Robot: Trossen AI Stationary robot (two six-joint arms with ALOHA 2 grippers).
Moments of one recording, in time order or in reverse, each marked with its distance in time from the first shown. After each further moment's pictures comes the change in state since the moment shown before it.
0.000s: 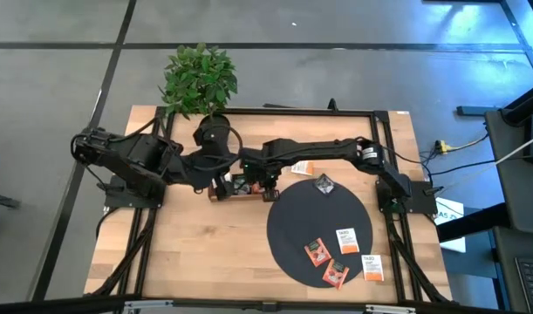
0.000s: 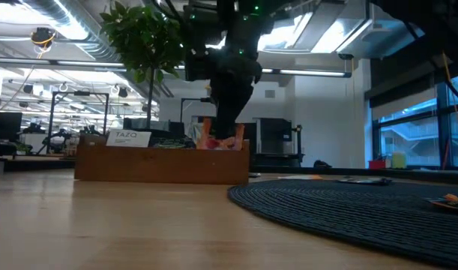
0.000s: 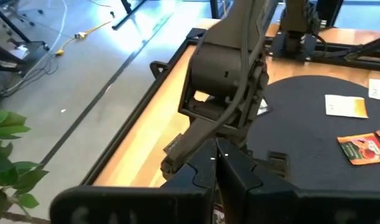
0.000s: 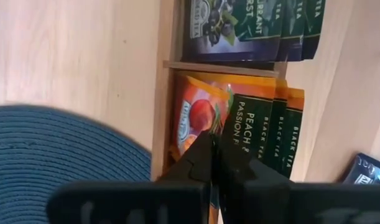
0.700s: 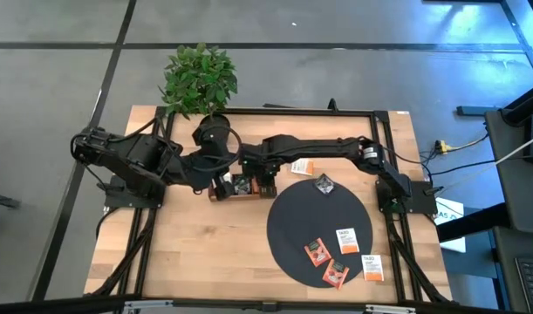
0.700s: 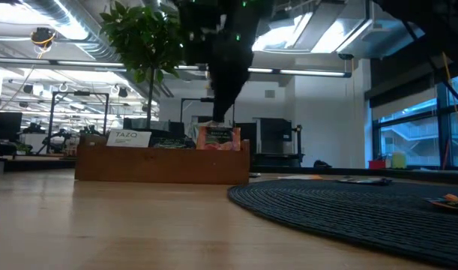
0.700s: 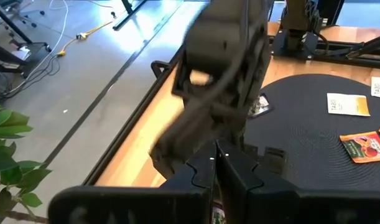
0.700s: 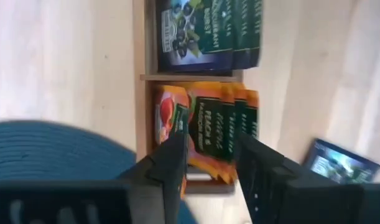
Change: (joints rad) left arm -0.006 -0.001 0.000 -0.008 -0.007 0.000; right arm -0.001 -0.002 0.097 -0.067 0.068 0.060
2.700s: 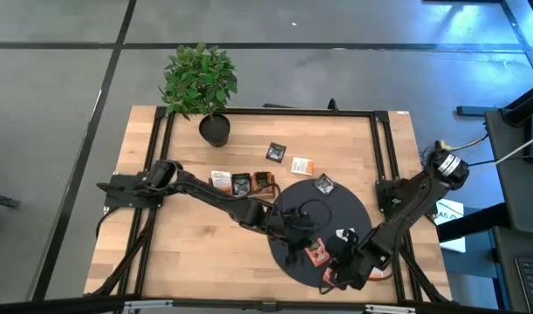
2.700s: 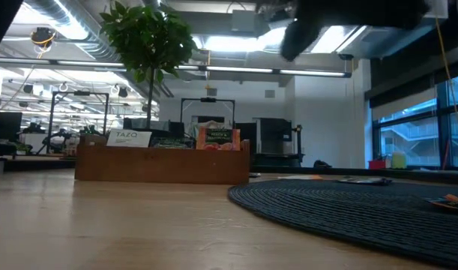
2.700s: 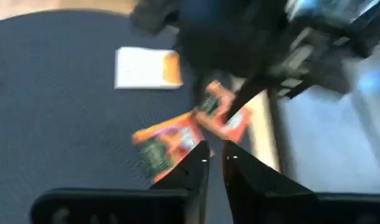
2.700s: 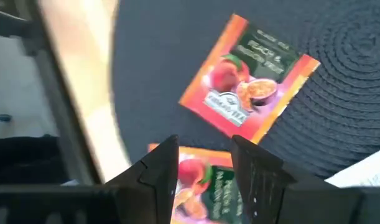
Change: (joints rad) left arm 0.015 0.707 -0.002 0.845 0.704 -0.048; right arm 0.930 -0.604 -1.119 0.644 0.298 1.458
